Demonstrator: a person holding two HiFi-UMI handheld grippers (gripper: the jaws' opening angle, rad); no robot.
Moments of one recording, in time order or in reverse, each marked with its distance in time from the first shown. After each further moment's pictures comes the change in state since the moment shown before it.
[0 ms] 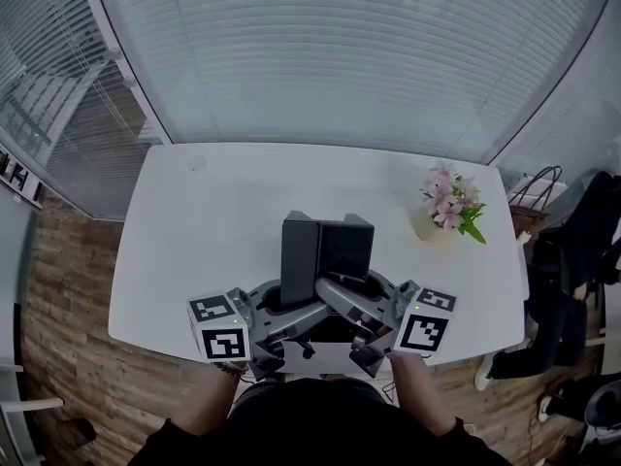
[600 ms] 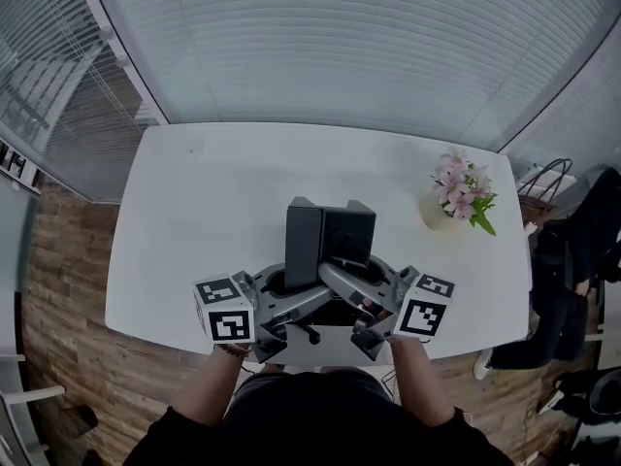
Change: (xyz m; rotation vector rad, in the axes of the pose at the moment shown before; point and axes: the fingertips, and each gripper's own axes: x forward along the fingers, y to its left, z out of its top) left arm 0.004 0.038 -0.013 -0.025 0.014 0.004; right arm 0.010 -0.037 -0.013 0.017 0.015 -0.007
